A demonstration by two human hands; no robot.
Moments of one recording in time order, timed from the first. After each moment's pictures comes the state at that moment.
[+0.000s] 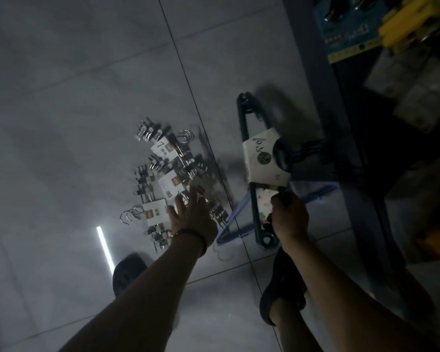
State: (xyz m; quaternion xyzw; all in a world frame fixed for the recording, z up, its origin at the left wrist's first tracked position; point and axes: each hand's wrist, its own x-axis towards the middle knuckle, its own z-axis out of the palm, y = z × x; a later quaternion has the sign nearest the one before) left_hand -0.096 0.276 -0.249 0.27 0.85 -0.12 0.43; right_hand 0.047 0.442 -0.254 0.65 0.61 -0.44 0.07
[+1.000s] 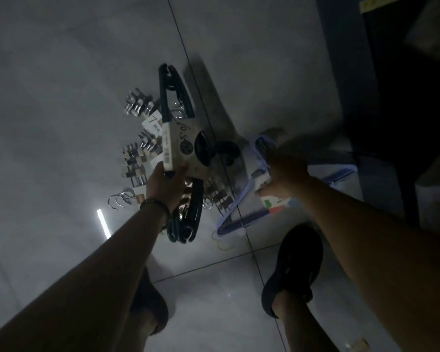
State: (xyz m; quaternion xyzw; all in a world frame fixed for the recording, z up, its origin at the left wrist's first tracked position) left_hand -0.145 0.253 -0.295 -0.18 0.79 0.41 0.41; right_hand -0.004 0.503 -0.321 0.24 0.83 -0.18 0.47
